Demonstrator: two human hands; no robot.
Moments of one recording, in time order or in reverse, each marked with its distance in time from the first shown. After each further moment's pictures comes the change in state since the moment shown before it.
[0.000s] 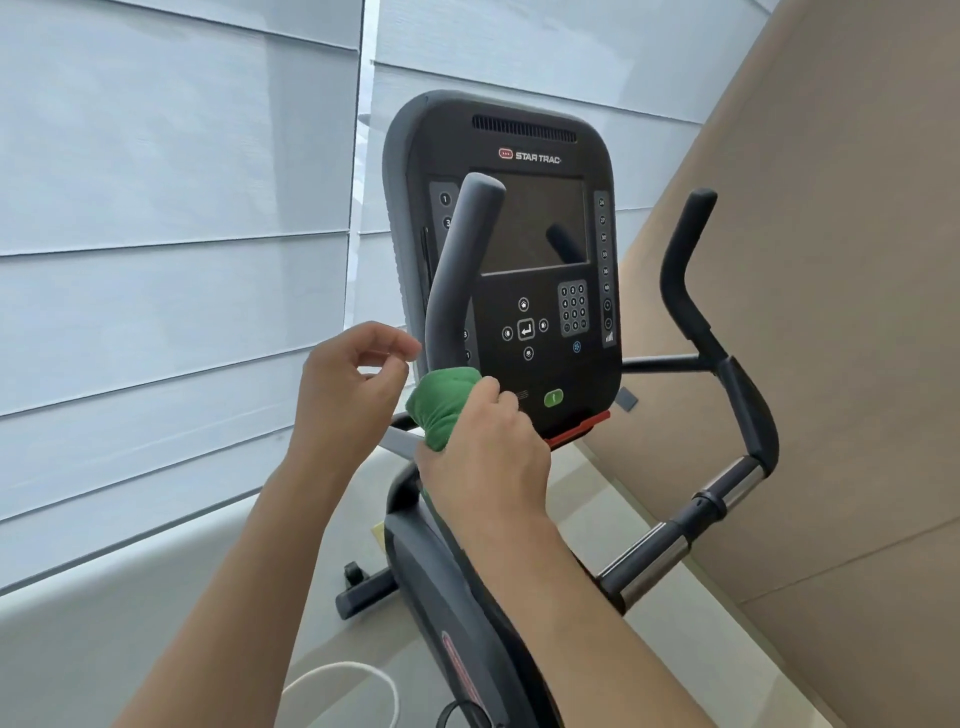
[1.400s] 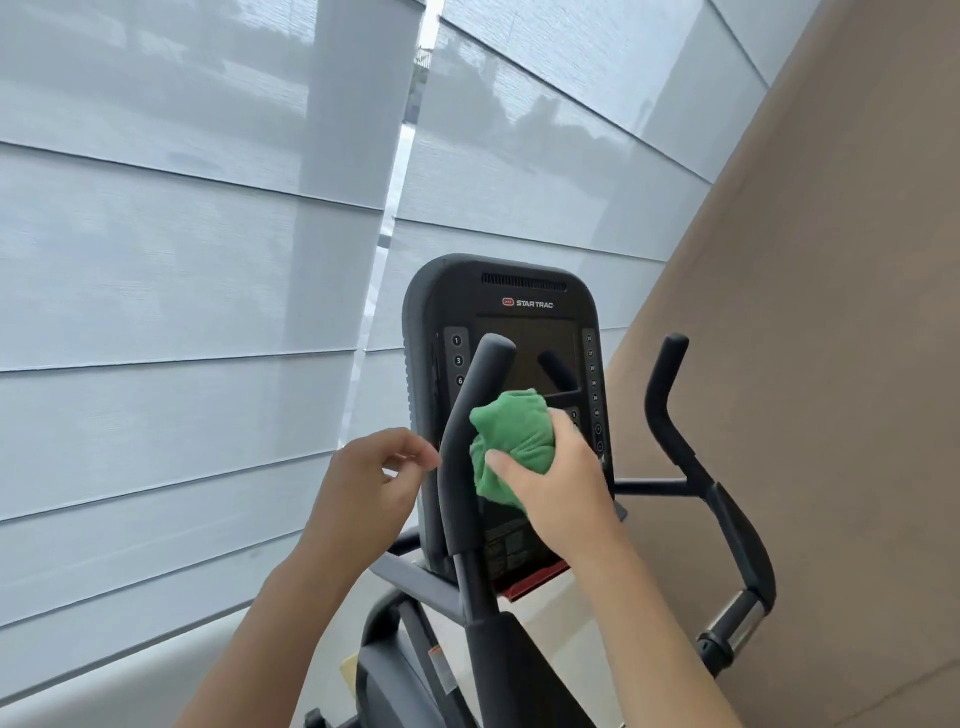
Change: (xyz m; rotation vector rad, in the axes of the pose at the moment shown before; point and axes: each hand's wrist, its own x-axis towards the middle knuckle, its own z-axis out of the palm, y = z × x) left_hand 0.031 0.014 -0.013 0.037 -0.132 0.025; right_hand 0.080 0.032 -0.067 0.657 -0.010 -0.028
